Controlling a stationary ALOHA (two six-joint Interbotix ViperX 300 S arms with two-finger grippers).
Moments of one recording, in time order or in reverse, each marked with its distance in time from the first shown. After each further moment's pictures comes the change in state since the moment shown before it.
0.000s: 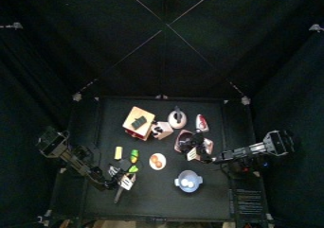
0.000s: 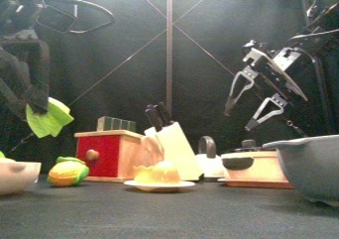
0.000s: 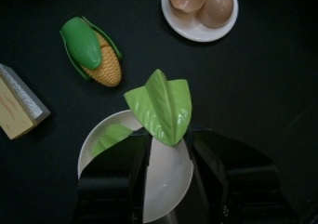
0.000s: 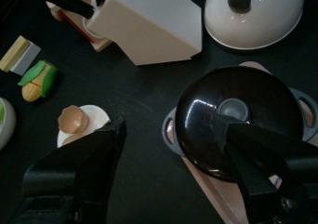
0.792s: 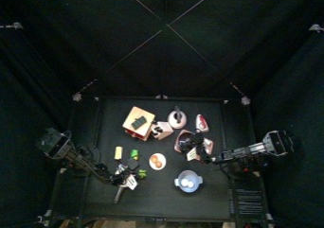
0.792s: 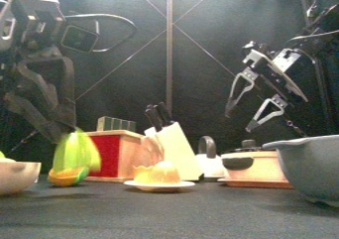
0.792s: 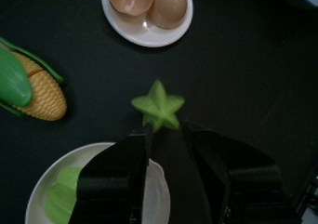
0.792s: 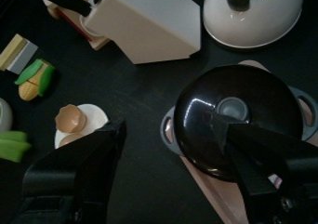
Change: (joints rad) left arm 0.155 0.058 0.054 0.173 -0.368 0.000; right arm 0.000 0.008 0.000 0.005 0.000 0.000
